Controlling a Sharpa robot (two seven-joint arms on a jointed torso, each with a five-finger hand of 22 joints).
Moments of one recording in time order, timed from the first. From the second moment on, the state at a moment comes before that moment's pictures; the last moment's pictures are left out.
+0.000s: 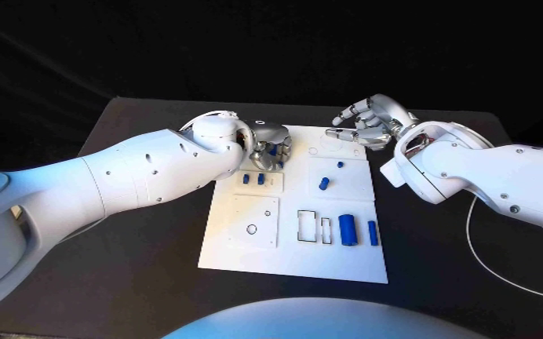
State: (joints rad) left arm 1.22 -0.45 -0.08 1.21 -1.59 0.02 0.01; left_hand 1.48 -0.23 0.50 0.17 0.26 0.81 0.15 0.51 0.26 0.94 0.09 0.53 0.13 1.31 0.02 1.38 0.89 0.15 1.23 0.12 1.10 0.80; right arm 1.27 -0.98 -0.16 1.71 -0.94 -0.59 -0.17; right_hand 1.33 -0.15 0.02 0.29 0.29 0.95 0.14 0.21 0.37 1.40 0.06 1.32 1.31 1.46 -0.01 1.51 1.31 0.07 1.40 0.09 1.21 1.31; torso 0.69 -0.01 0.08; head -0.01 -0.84
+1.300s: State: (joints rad) left arm 1.20 -0.53 -0.06 1.28 -1.58 -0.02 0.01; left_hand 1.44 -0.21 0.61 0.08 0.25 0.91 0.14 0.46 0.25 1.06 0.08 0.42 0.10 1.35 0.00 1.39 0.90 0.14 1.27 0.11 1.20 0.93; right arm 1.27 -0.98 -0.16 1.71 -0.94 -0.60 -0.17; right_hand 1.32 -0.14 0.02 0.29 0.29 0.95 0.14 0.22 0.37 1.40 0.06 1.32 1.31 1.46 -0.01 1.52 1.31 0.07 1.40 0.09 1.21 1.31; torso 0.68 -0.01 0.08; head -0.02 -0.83
